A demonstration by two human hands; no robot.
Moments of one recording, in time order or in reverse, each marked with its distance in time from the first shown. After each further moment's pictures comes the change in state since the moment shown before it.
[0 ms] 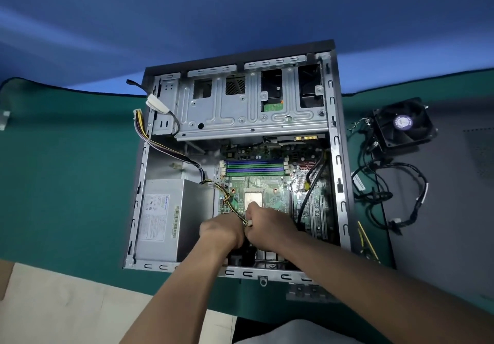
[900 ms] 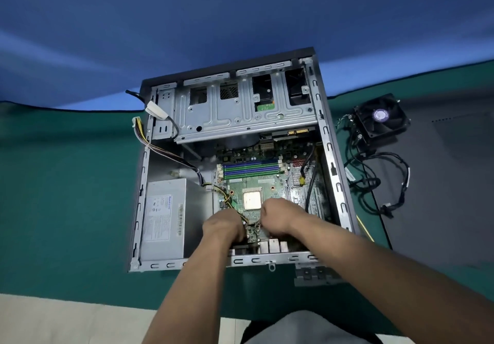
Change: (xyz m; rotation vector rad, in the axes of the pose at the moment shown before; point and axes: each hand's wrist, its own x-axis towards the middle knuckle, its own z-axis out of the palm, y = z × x) left_hand 0.009 -0.010 0.003 -0.091 0.101 0.083; right_hand 0.000 0.012 -0.007 0.066 -0.002 0.172
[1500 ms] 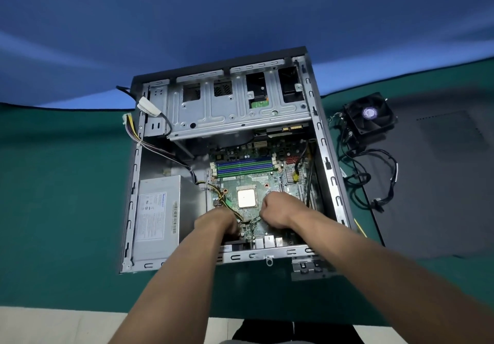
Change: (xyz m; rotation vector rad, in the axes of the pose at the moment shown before) left_hand 0.017 -0.002 -0.001 -0.031 -0.089 -0.025; right_hand 0.002 0.009 -0.001 0.089 0.056 0.072
